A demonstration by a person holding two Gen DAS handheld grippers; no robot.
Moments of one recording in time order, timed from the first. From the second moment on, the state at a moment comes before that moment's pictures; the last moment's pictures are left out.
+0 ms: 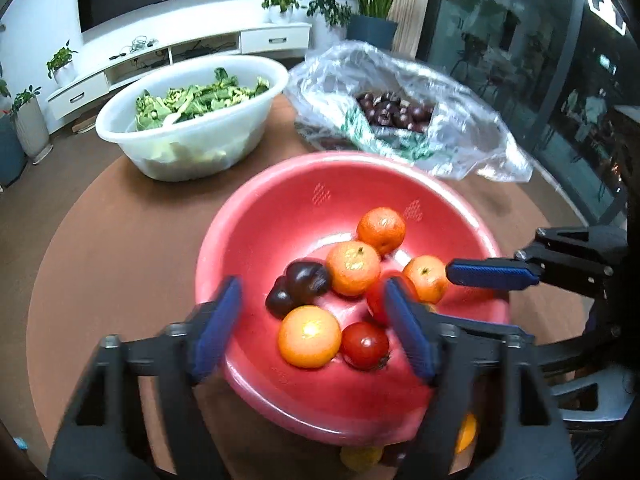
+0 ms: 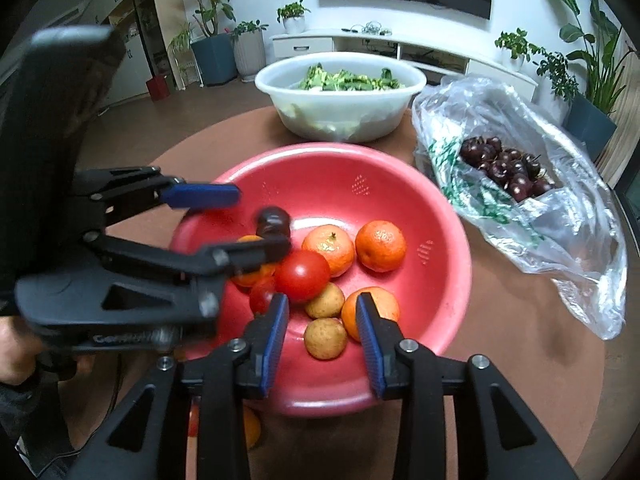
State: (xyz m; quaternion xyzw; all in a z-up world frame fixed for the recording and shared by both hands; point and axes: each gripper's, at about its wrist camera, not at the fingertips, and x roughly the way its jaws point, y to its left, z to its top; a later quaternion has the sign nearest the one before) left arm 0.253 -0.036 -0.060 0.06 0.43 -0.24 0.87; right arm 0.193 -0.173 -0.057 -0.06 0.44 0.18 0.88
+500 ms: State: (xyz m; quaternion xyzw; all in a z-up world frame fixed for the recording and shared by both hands) left arm 0.176 0.012 -0.027 0.02 0.39 -0.22 0.90; right arm 0.122 -0.207 -0.049 0.04 0.42 0.20 0.89
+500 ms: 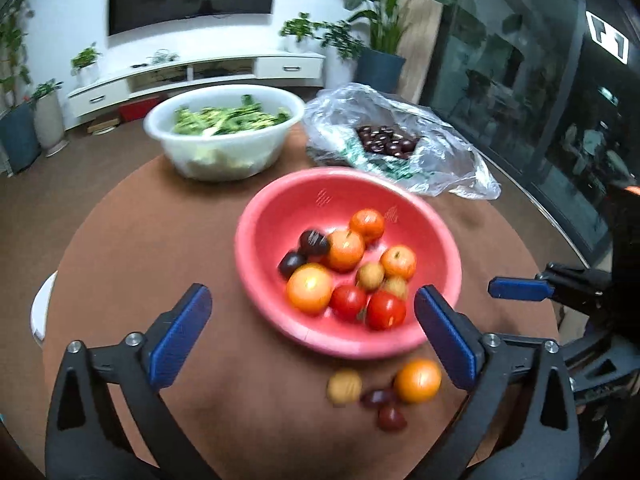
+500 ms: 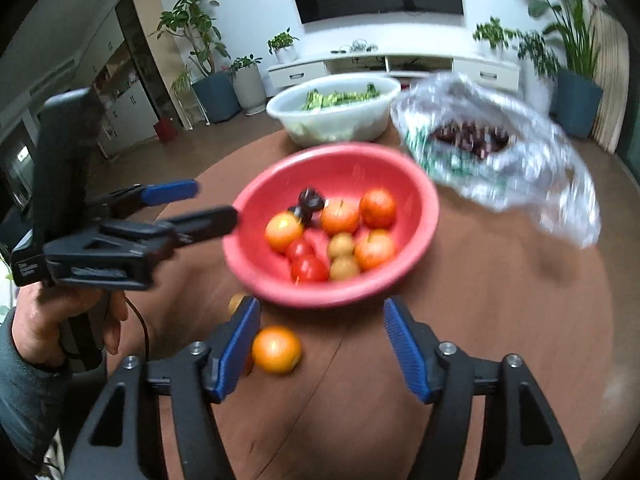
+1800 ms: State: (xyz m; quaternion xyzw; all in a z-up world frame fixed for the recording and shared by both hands) left arm 0.092 -0.019 -0.090 0.03 0.46 -0.19 0.87; right arm 0.118 -0.209 -0.085 0.07 0.44 0.22 0.87
